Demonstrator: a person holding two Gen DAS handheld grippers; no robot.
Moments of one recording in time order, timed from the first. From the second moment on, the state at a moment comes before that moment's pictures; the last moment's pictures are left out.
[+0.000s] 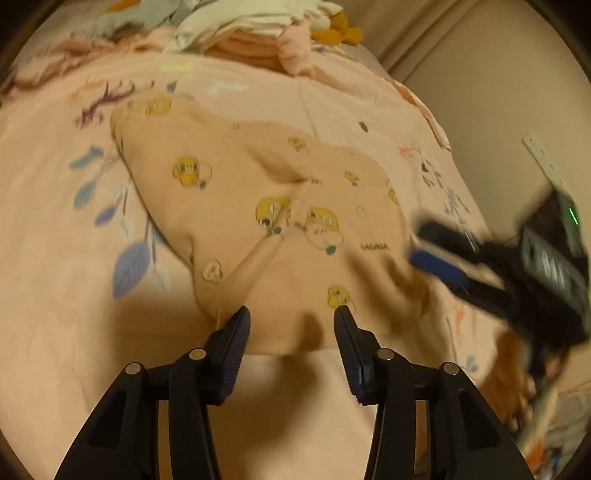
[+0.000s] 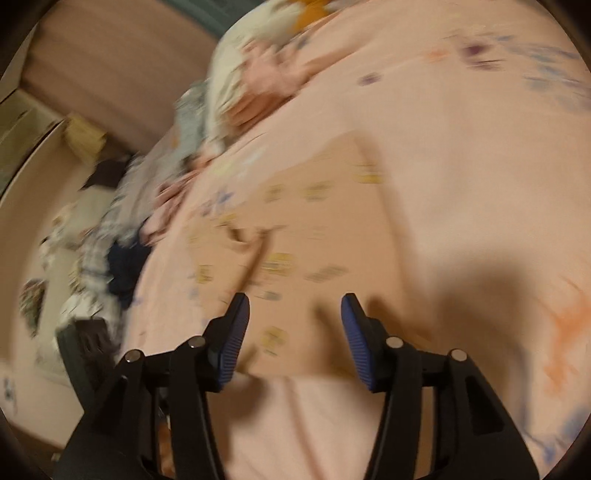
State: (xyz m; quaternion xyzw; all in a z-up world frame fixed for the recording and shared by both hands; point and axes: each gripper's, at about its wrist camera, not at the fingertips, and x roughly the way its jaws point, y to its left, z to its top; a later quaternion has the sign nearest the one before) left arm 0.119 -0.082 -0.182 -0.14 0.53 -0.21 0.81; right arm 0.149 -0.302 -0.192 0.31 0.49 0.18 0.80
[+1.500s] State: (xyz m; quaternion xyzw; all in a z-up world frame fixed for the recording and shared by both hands) left arm 0.095 -0.161 -0.202 0.04 0.51 -0.14 0.85; right arm 0.126 -0.356 -0.192 0.35 0.40 0.12 0.84
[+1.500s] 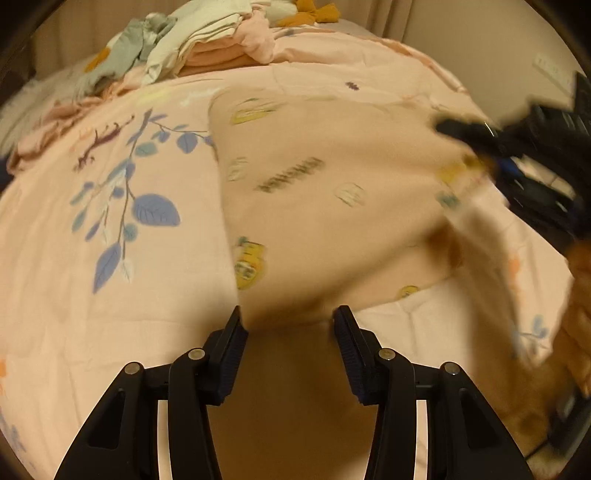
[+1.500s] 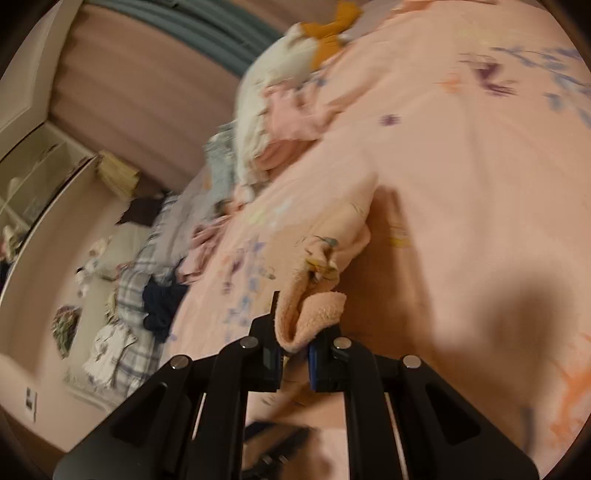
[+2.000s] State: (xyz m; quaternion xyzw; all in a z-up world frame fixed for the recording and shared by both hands) left arm 0.091 -0.126 -0.203 -0.03 0.51 -0.07 0.86; right arm 0.101 -0.367 -0.229 0.33 0.47 0.05 0.82
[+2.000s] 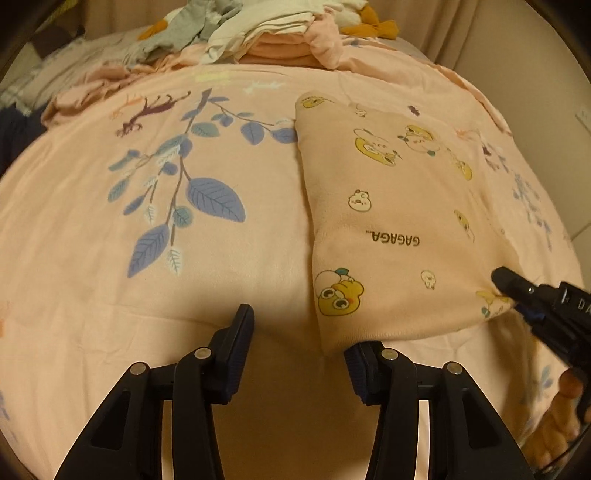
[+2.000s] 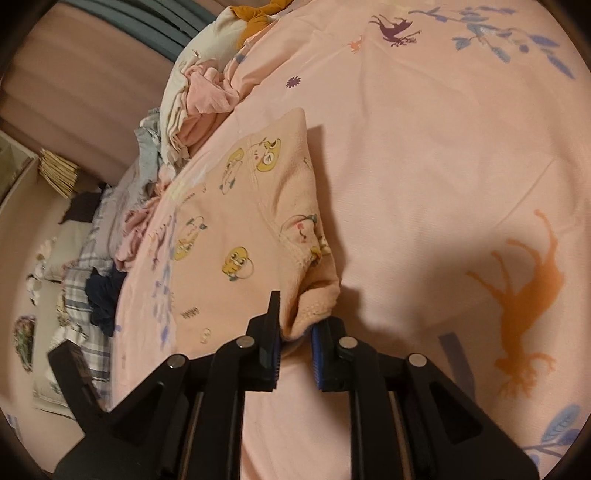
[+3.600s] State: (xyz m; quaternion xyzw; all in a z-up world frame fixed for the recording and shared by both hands) left arm 0.093 -0.164 -0.214 0.07 0.45 -0.10 0.88; right arm 0.100 -0.343 -0.249 0.31 0.48 0.08 0.82
